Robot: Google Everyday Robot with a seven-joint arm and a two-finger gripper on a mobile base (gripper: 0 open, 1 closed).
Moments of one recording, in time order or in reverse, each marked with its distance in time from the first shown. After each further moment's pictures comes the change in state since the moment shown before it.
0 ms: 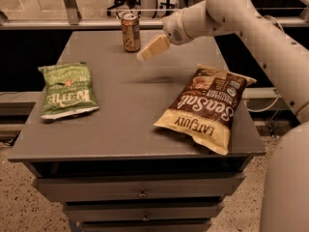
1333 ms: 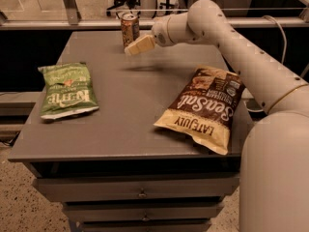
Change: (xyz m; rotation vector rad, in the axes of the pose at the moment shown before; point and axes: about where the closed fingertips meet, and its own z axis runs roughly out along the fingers) arm -0.010 -0.036 0.063 0.102 -0.127 0.063
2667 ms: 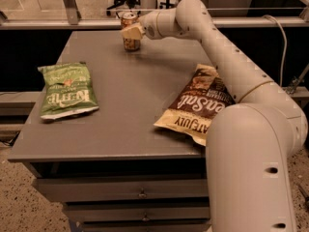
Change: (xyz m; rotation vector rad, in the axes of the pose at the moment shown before) arm -0.023 -0.024 0.050 0.001 -0.070 0.057
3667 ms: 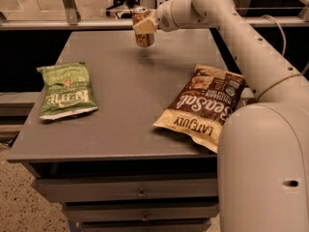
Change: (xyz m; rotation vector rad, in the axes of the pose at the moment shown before) arm -0.010 -0.003 -0.057 -0.008 0.098 -0.001
